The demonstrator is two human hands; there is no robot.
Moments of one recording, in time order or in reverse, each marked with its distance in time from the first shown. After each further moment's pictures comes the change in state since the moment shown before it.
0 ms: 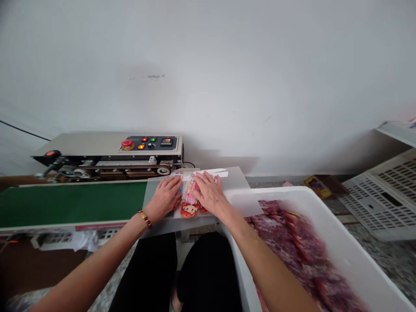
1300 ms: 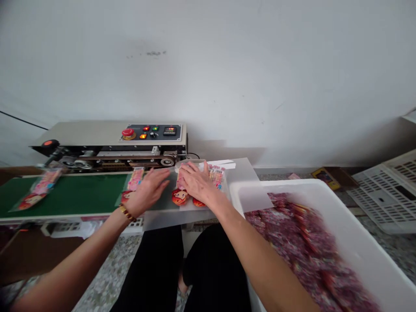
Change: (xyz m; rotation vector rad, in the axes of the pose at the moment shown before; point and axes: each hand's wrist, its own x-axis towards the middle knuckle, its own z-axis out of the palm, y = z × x) left_hand -0.017 -0.048 -0.024 -0.141 0.001 -0.079; right_hand 0.040 -0.041 0.013 -0.049 -0.001 -0.176
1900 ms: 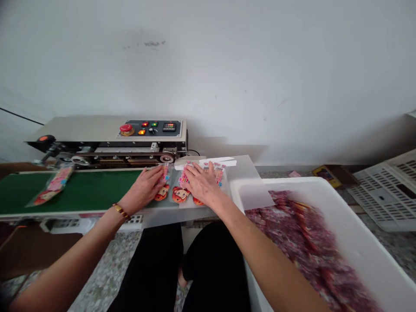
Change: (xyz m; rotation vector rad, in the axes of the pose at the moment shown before) left_hand -0.013 -0.023 0.000 0.075 -0.048 0.013; right_hand -0.013 0.005 0.007 -0.064 -0.013 0.011
